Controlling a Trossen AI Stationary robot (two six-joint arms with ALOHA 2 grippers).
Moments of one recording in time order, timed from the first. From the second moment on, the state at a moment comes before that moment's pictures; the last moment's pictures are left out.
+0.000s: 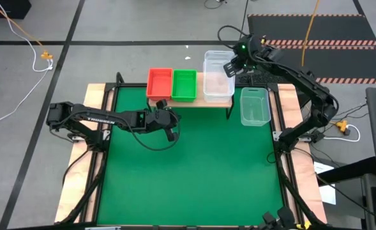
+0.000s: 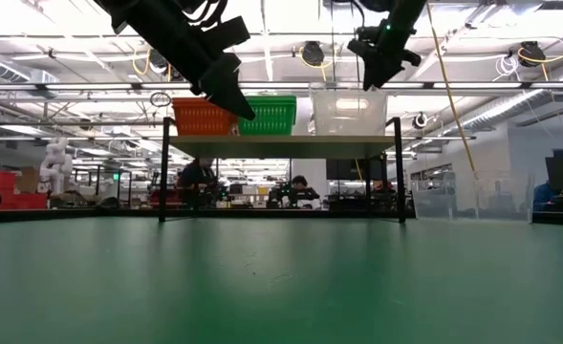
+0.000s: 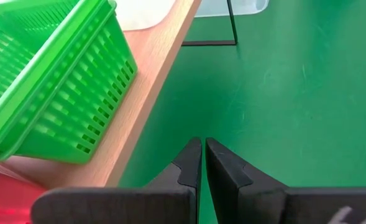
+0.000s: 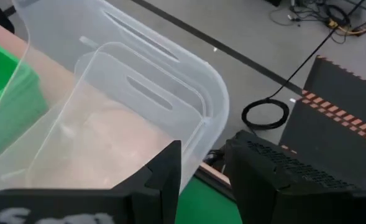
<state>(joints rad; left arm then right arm) 0.06 1.45 0.94 -0.13 -0.42 0.10 -0.74 1.51 1.63 -0.93 0.28 0.12</state>
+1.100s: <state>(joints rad) 0.06 1.45 0.94 -0.13 -0.43 0.15 -0.86 1.49 1.79 -0.82 0.02 0.33</state>
